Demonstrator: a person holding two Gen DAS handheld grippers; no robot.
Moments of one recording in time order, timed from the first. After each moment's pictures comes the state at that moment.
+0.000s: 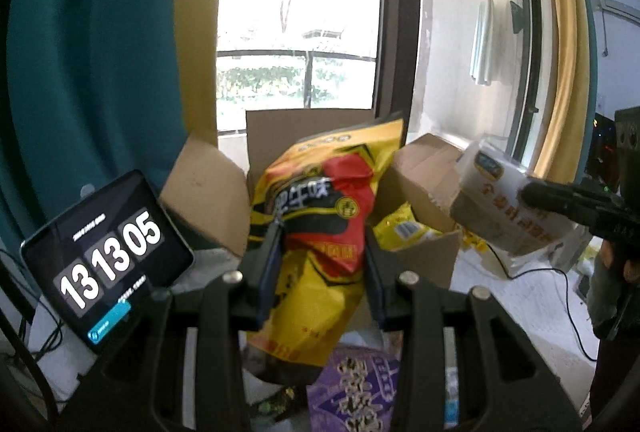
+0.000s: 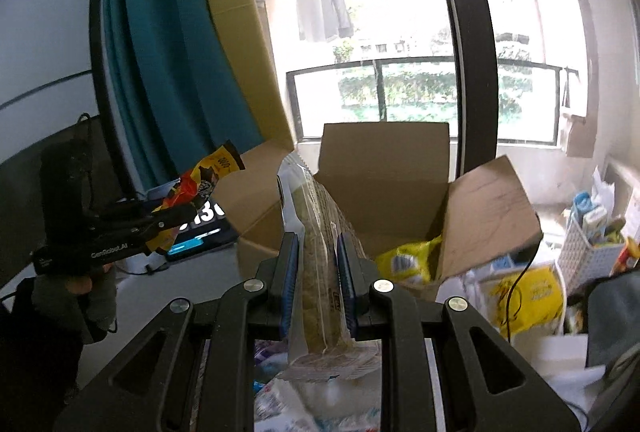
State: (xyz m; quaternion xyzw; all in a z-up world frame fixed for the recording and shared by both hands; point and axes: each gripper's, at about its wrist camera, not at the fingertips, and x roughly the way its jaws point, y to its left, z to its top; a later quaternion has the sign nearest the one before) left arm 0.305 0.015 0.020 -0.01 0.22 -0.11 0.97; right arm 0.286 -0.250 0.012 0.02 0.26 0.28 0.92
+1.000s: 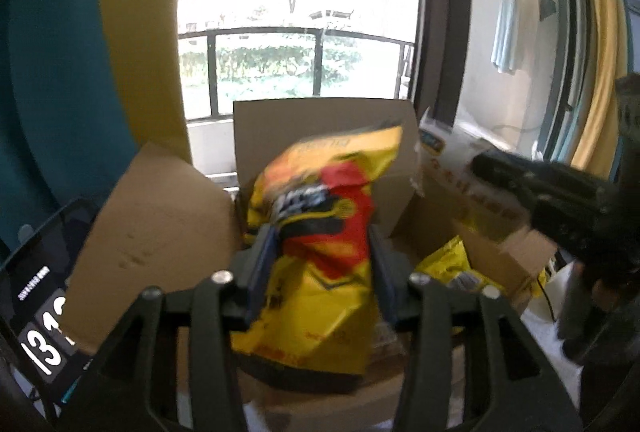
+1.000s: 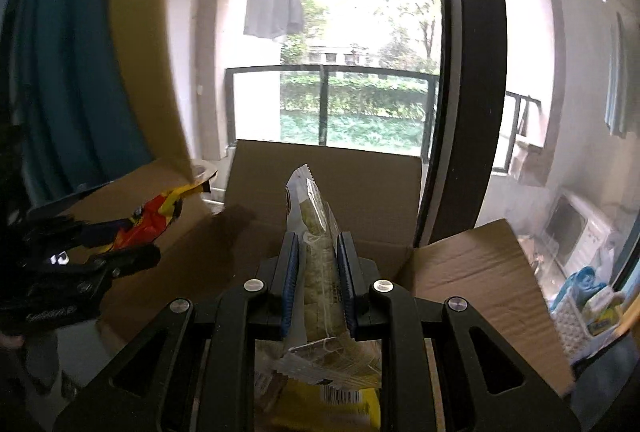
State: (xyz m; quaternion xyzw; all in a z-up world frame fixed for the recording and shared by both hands) left arm 0.447 0.000 0.001 -0.02 0.26 -0.09 0.96; right arm 0.432 -0.198 -0.022 -0.04 0.25 0.17 0.95
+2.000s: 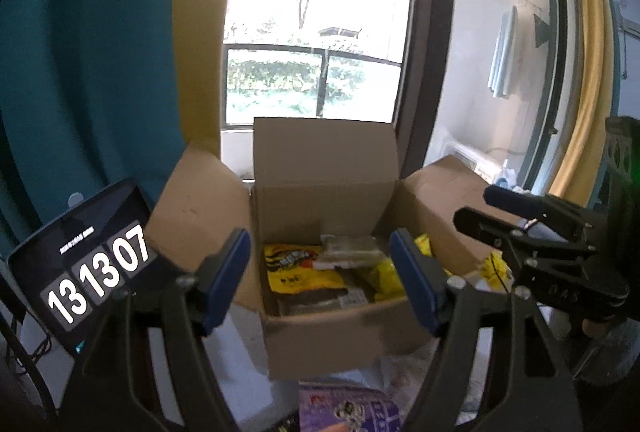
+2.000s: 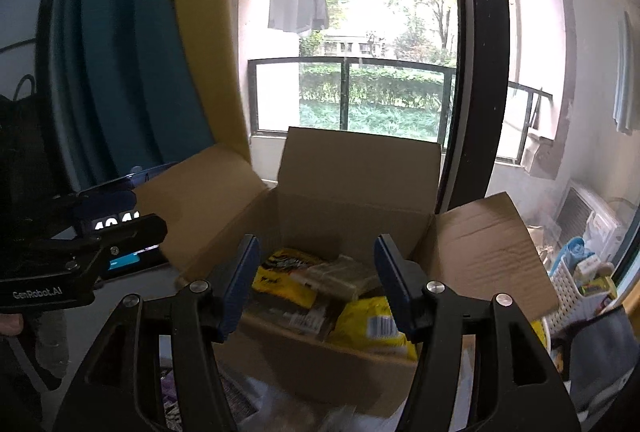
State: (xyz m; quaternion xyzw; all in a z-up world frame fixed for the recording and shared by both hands) left arm 0.346 0.012 0.027 -0.05 0.23 -0.09 0.97; right arm 0.345 -0.186 0.007 -0.05 0.27 0.21 0.94
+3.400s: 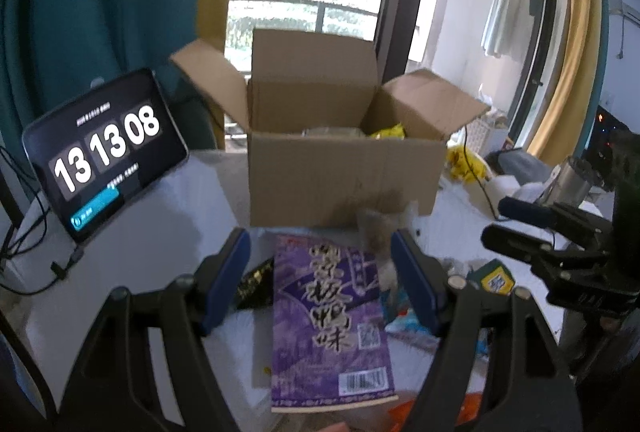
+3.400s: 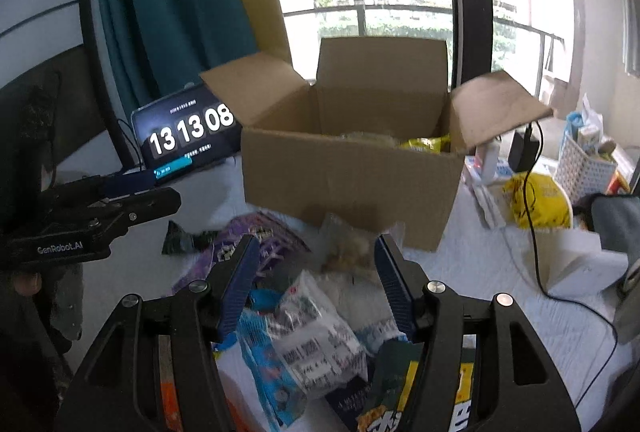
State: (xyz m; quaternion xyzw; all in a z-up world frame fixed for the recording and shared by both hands) left arm 0.231 0.002 -0.052 -0.05 0.31 -0.10 0.94; right arm 0.216 -0.217 -0.057 -0.02 0.36 0.24 0.90
